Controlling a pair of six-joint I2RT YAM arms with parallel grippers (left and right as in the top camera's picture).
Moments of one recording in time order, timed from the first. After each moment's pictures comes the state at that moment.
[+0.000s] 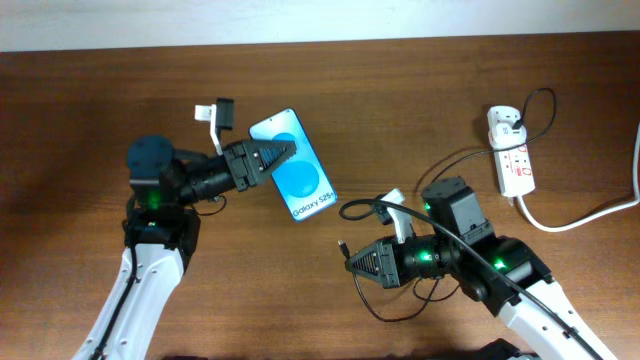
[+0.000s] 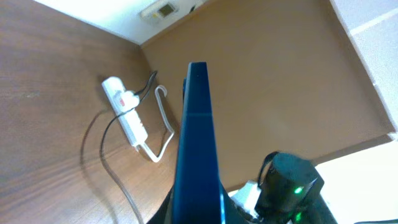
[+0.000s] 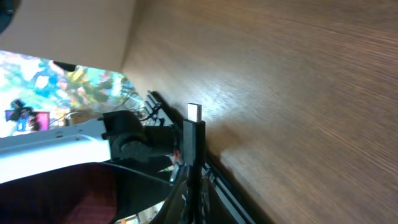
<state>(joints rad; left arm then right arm) -0.08 1.30 0.78 0.47 1.12 -1.00 0.46 1.04 0.81 -0.66 -0.84 0.43</state>
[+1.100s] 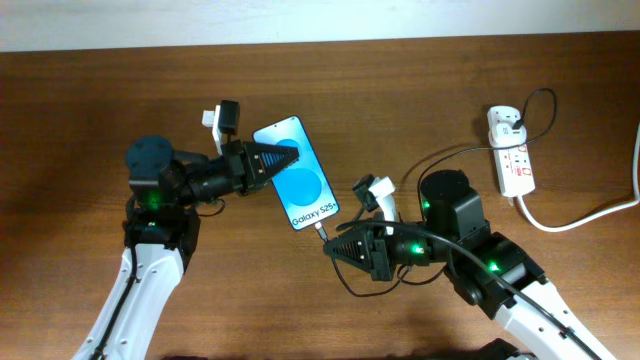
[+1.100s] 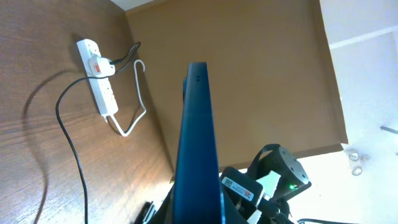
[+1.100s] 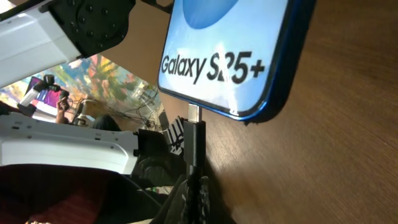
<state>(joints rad) -0.08 1.30 0.78 0.48 1.20 -1.22 0.51 1.04 0.80 -0.32 -0.91 0.40</state>
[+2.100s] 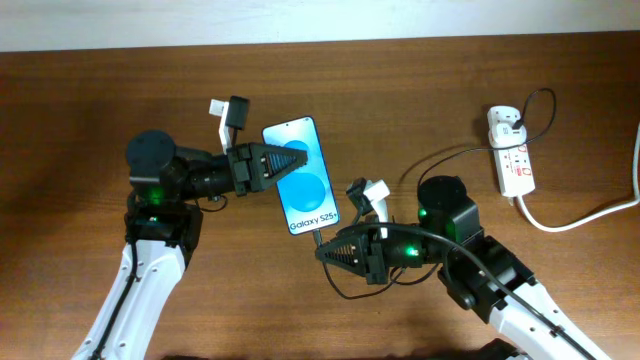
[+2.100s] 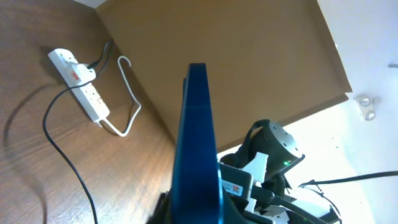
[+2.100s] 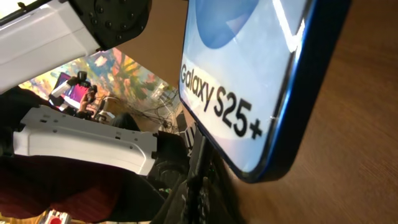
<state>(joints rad) -0.12 1.30 0.83 0.49 1.29 -1.07 0.53 1.05 0.73 -0.11 -0.97 0.50</state>
